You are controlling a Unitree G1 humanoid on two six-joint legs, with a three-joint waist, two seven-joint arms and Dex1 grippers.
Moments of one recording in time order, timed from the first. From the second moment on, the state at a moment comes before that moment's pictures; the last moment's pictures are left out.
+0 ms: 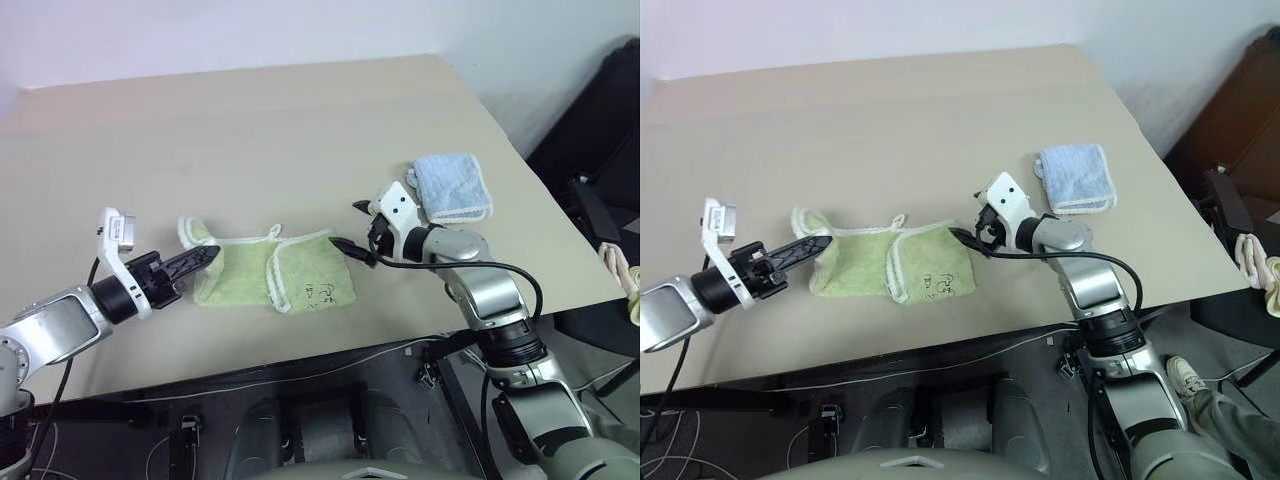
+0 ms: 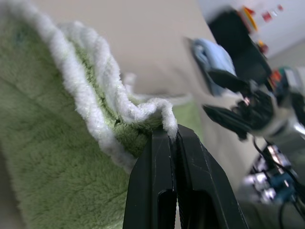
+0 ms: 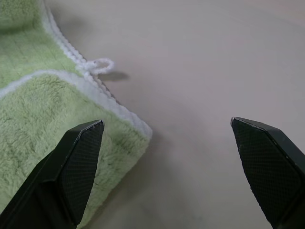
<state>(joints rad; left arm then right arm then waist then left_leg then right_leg) -0.05 0.83 0.45 -0.32 -1.66 1.04 -0.11 -0.55 -0.38 0.16 -0.02 0.13 0.47 0.70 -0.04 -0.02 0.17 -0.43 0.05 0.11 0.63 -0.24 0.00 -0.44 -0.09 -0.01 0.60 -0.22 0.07</state>
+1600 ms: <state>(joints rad) -0.64 0.44 -0.04 -0.05 -1.07 1.20 -0.40 -0.38 -0.45 0.03 -0.17 0.14 0.56 0.51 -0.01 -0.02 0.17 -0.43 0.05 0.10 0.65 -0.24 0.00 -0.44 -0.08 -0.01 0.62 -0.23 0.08</state>
